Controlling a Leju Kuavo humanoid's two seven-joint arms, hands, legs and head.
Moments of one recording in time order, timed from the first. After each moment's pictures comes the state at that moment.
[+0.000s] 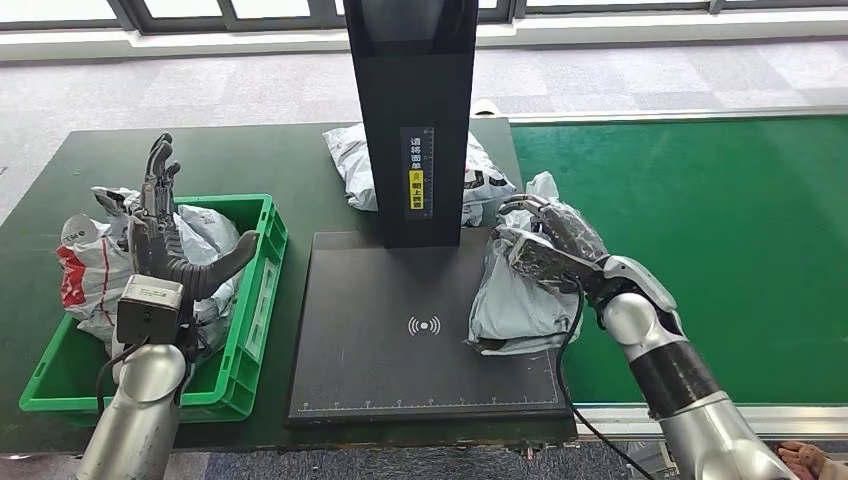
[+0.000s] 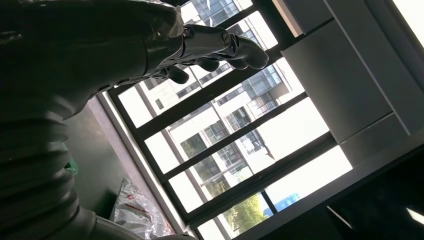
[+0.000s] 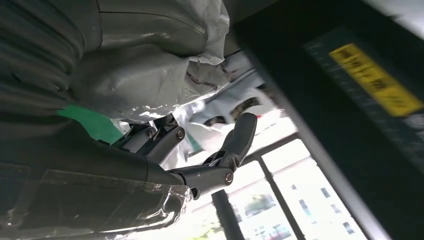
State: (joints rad) left arm -0.24 0.10 -0.14 -1.52 -0.33 0.31 -0.46; right arm -0.60 -0.16 0.32 -1.08 0.53 0.17 -0.29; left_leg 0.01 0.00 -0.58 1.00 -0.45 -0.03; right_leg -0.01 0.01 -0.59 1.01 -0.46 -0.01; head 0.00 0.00
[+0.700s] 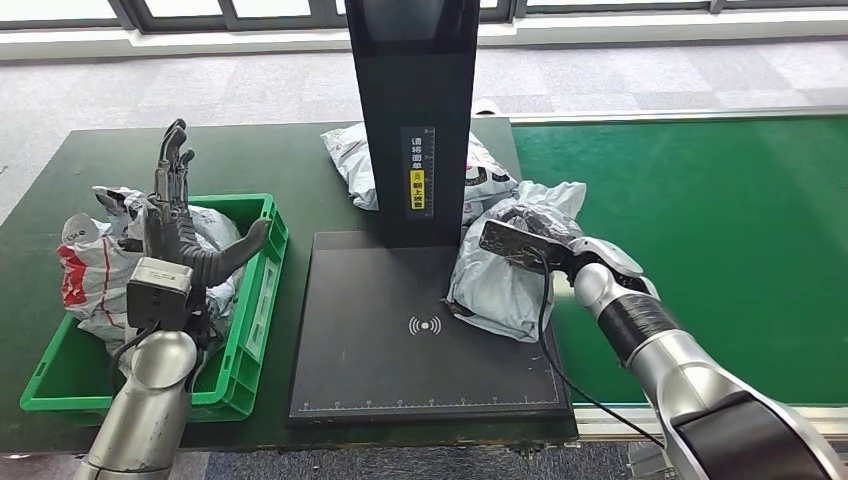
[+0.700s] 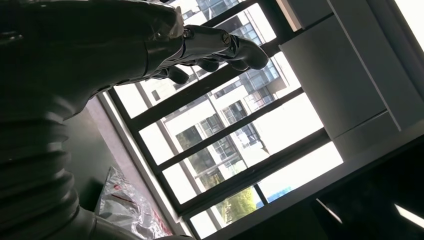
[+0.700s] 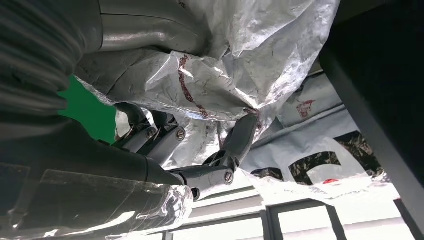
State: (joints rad) left arm -0.30 0.10 -0.19 -1.48 -0.29 0.32 -0.44; right arm -0.84 -0.06 0.49 -0.55 0.60 0.12 -0.24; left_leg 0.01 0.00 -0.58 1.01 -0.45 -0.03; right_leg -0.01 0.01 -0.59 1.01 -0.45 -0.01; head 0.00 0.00
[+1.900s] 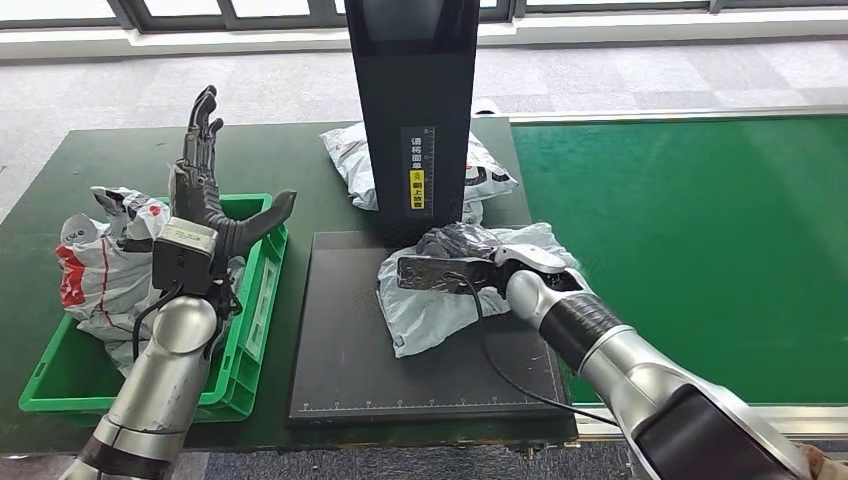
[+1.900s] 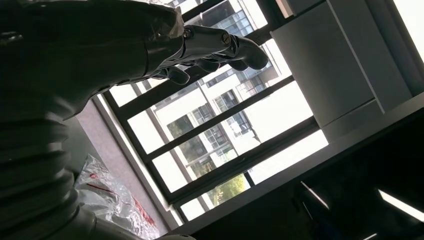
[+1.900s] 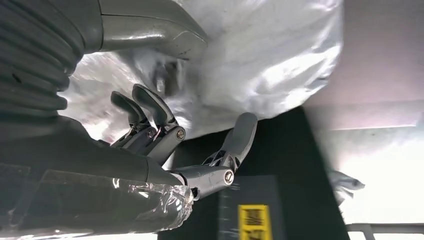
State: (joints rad) left arm -0.44 0.07 -0.27 -1.37 -0.27 0.32 -0.43; right arm -0.88 0.05 0.80 -0.66 0.44 0.23 -0.17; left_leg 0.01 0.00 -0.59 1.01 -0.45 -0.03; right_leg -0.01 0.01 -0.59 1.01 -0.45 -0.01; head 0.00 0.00
